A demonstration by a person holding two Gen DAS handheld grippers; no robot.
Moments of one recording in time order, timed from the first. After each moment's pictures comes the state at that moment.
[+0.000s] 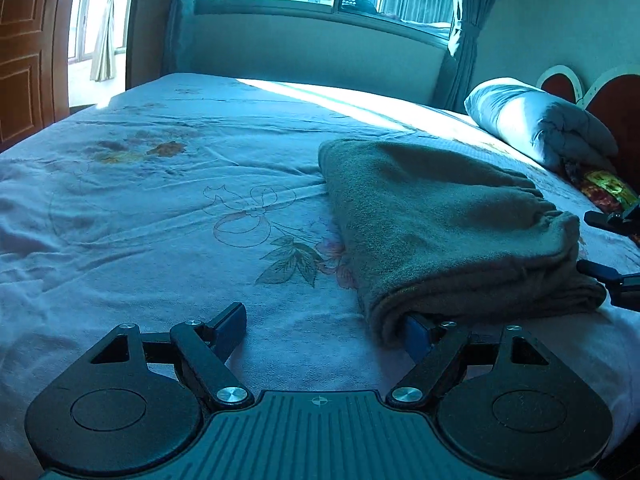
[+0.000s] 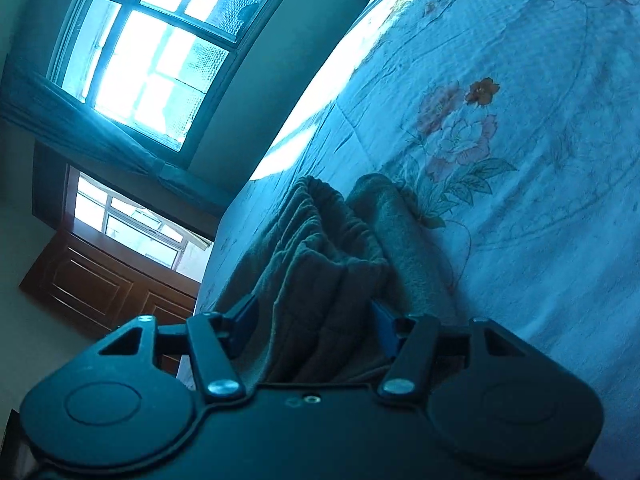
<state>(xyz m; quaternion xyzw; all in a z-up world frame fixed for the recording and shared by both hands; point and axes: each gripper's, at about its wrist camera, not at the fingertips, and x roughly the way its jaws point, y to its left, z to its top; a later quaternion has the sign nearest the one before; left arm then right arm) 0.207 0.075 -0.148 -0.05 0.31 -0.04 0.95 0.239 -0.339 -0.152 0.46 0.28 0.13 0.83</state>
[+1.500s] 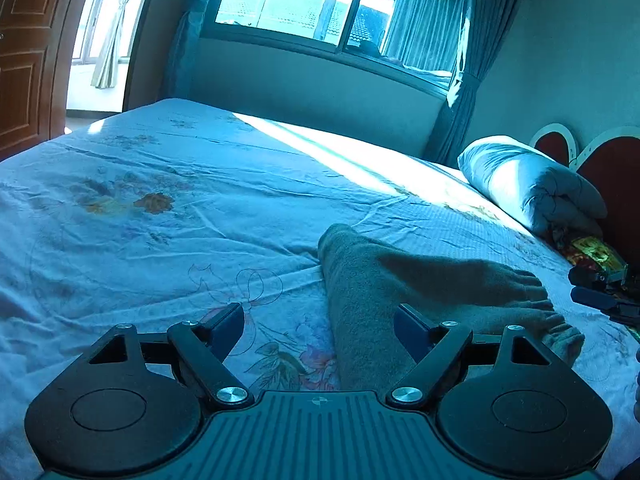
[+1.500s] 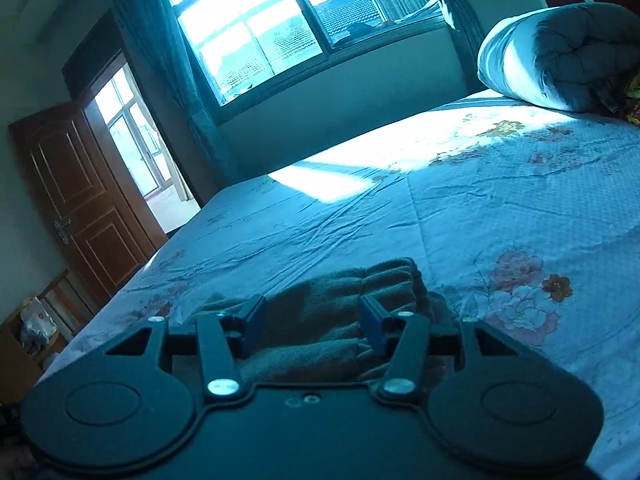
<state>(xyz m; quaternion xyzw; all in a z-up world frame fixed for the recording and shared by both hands) 0.258 0.087 -0.104 -0.11 0.26 -0.05 0.96 0.263 -0.285 -0.068 0.17 0.24 0.15 0.94</state>
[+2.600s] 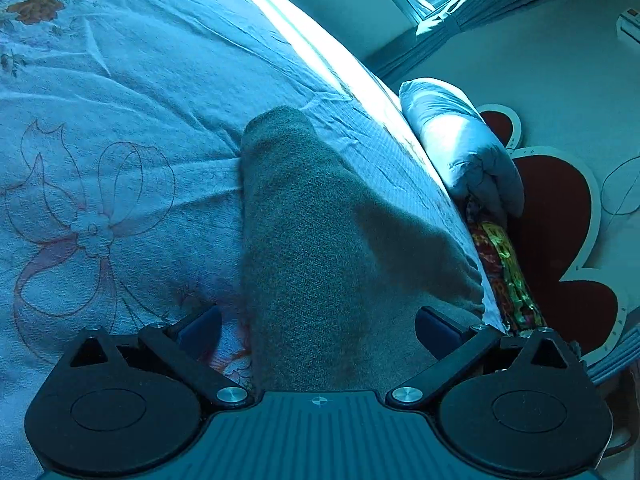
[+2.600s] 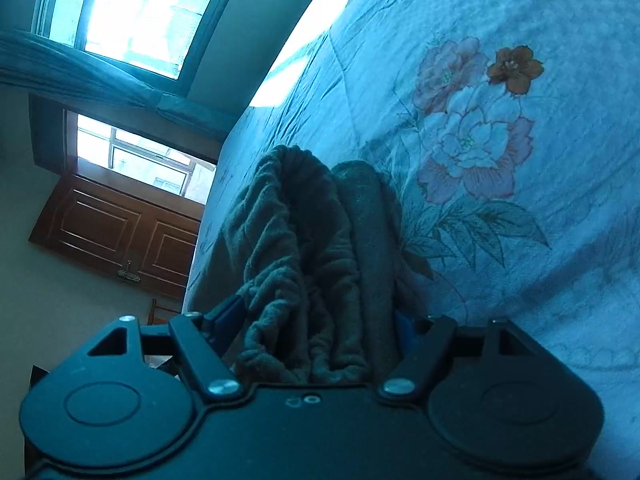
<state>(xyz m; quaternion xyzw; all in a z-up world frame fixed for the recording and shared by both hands) 0.375 0.091 -0.179 -0.31 0.41 -0.24 0.82 0.311 -0.372 -0.166 0.44 0.39 0.22 0.78</state>
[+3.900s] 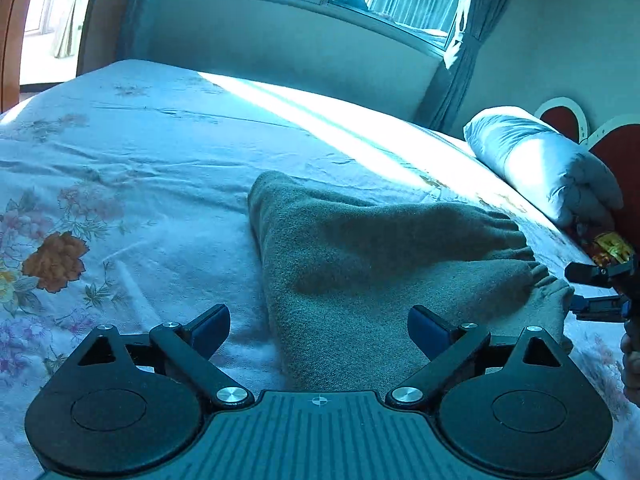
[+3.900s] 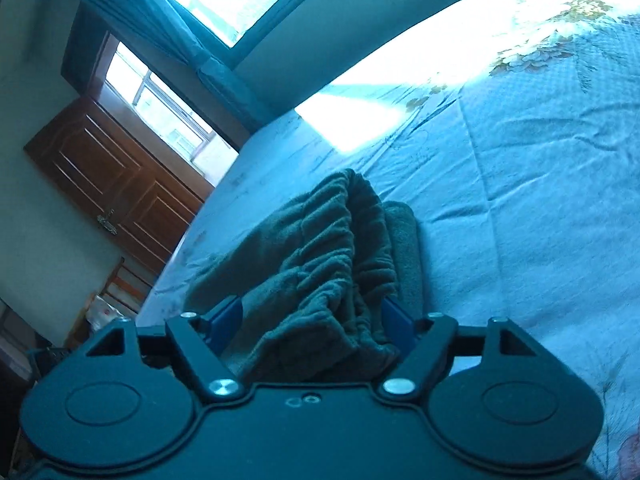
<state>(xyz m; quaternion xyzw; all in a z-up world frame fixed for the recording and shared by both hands) 0.486 0.103 -0.133 -0.11 0.32 -0.10 0.94 0.461 -0.298 -0.117 0.25 0.36 0.25 0.86</state>
